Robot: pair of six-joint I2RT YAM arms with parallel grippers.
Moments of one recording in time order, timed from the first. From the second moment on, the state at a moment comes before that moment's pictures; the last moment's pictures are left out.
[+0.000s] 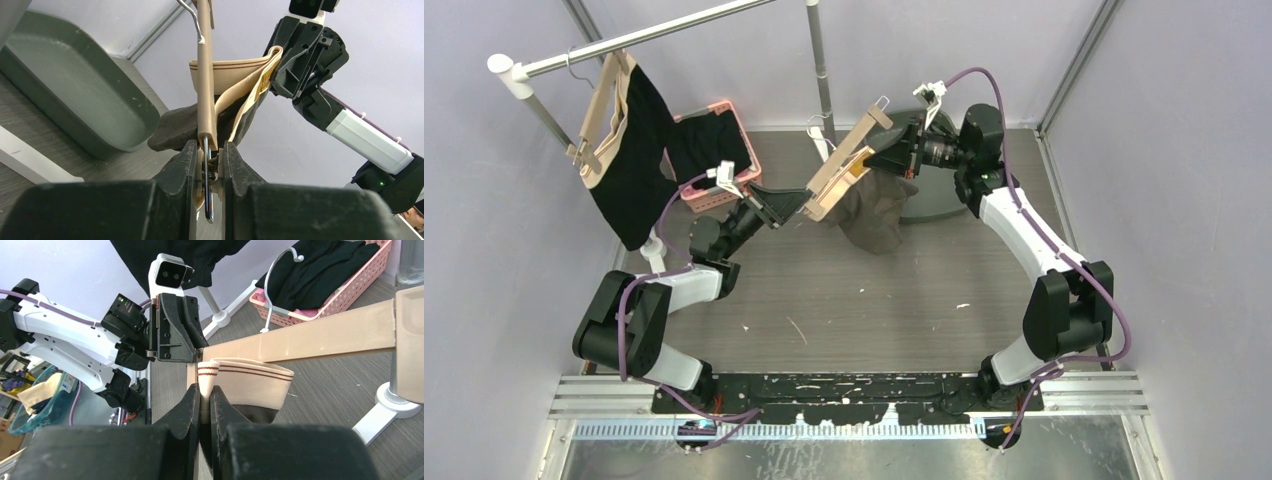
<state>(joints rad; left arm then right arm) -0.31 1.47 0.53 1.34 0.53 -1.08 0.25 1.54 1.29 0.31 -1.10 0.47</state>
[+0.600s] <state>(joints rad) -0.31 1.47 0.52 1.34 0.53 -1.08 0.23 1.54 1.31 0.27 -1.11 0.45</state>
